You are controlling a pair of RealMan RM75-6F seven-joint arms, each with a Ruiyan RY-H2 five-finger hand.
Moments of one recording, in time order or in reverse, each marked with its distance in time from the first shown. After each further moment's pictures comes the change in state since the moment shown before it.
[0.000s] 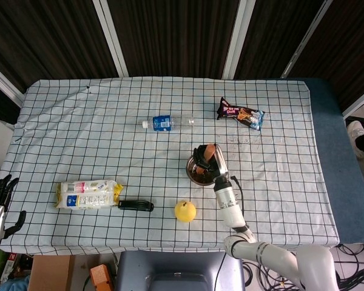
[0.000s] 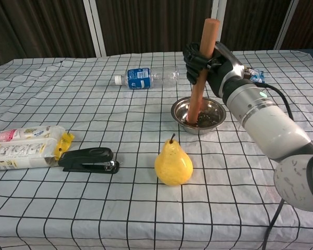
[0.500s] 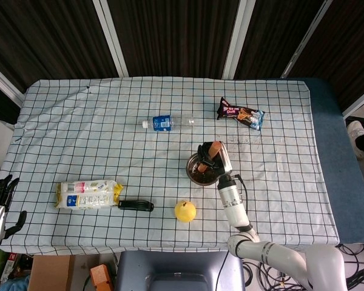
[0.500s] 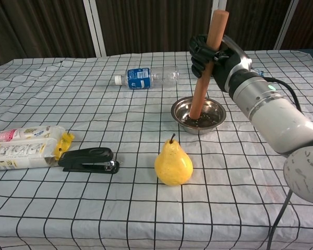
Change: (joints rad) left arm 0.000 -0.001 0.001 -0.003 0.002 0.001 0.005; right arm -0.022 0.045 0.012 -0.079 0.022 -0.006 -0.010
